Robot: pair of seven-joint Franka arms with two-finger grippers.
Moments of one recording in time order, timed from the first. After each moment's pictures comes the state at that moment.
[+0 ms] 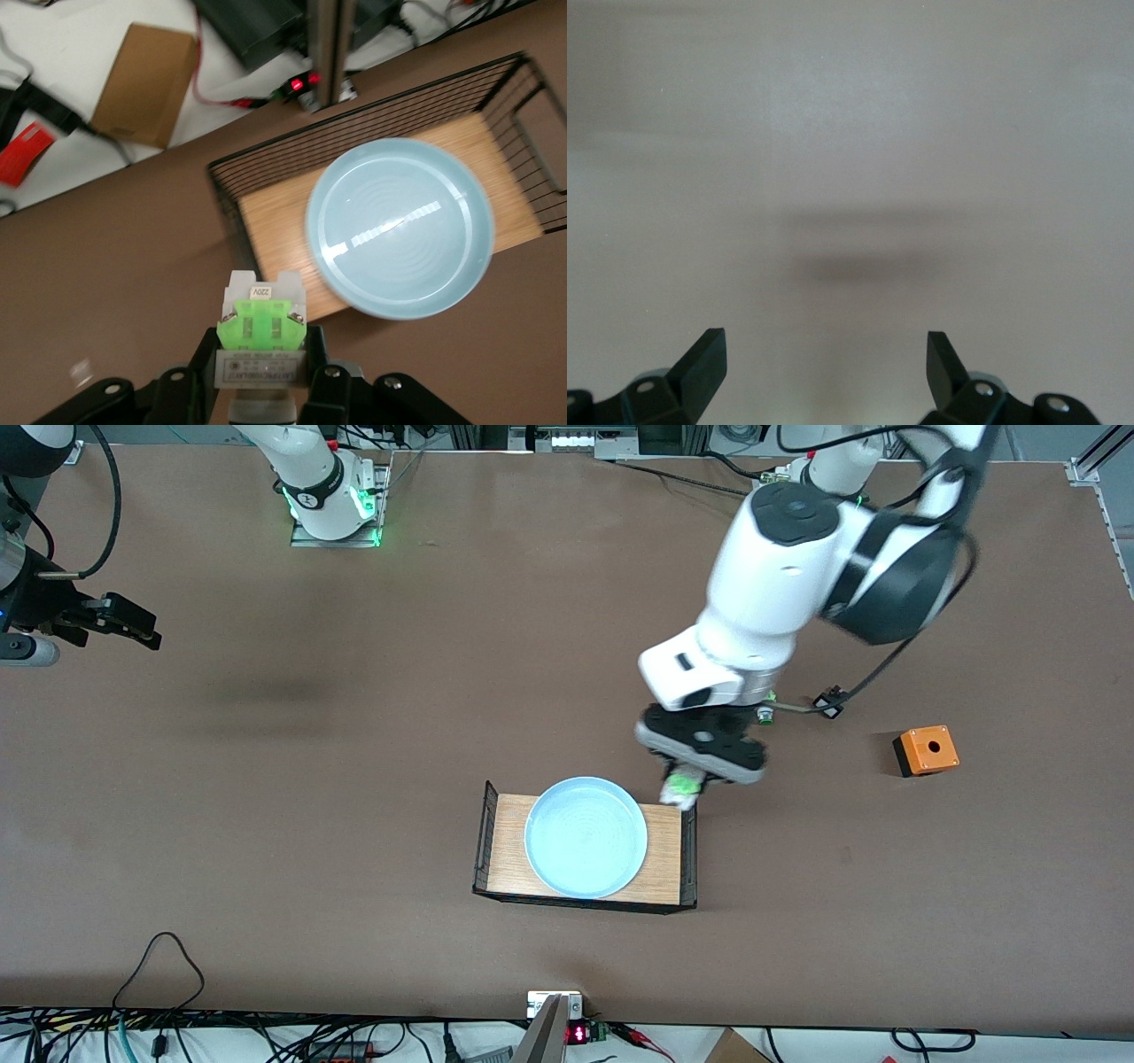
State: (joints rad) left arm -0.28 0.41 -0.25 -1.34 0.23 2.02 -0.21; right arm 0.04 -0.06 -0.08 -1.78 -0.03 1.68 -0.02
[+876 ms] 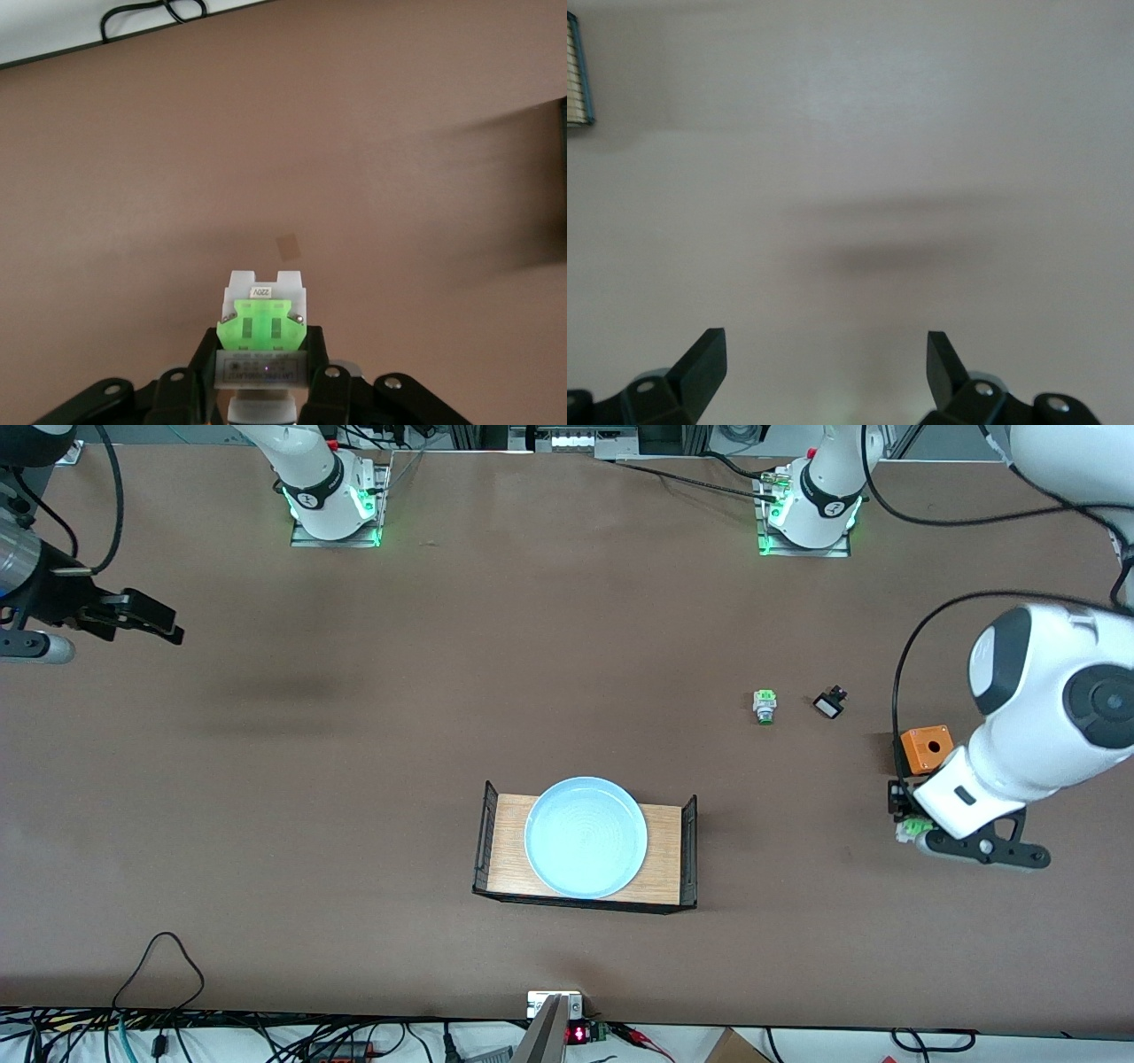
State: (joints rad) left arm 0.13 0.52 -0.25 -1.44 0.23 2.01 0.01; right arm 0.09 -0.06 -0.08 -1.77 0.07 1.64 0.11
